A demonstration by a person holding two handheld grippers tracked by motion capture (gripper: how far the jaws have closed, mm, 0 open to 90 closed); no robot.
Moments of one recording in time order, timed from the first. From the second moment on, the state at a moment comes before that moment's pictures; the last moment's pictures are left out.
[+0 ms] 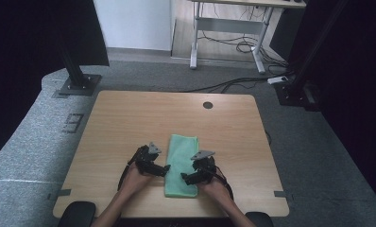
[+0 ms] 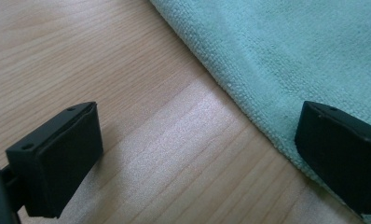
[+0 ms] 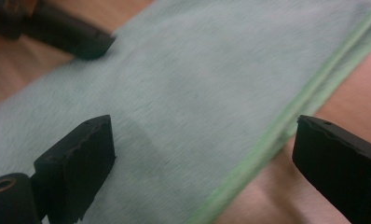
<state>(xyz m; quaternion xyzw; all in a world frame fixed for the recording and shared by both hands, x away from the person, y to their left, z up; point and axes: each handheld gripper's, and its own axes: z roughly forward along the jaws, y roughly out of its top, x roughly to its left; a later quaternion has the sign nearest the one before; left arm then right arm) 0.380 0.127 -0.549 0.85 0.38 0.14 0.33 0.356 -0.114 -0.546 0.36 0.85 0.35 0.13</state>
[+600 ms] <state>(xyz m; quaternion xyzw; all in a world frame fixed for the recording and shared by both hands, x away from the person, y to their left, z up) 0.380 0.127 -0.549 0.85 0.38 0.14 0.33 0.426 -0.136 -0.517 0.40 0.83 0.36 0.14</state>
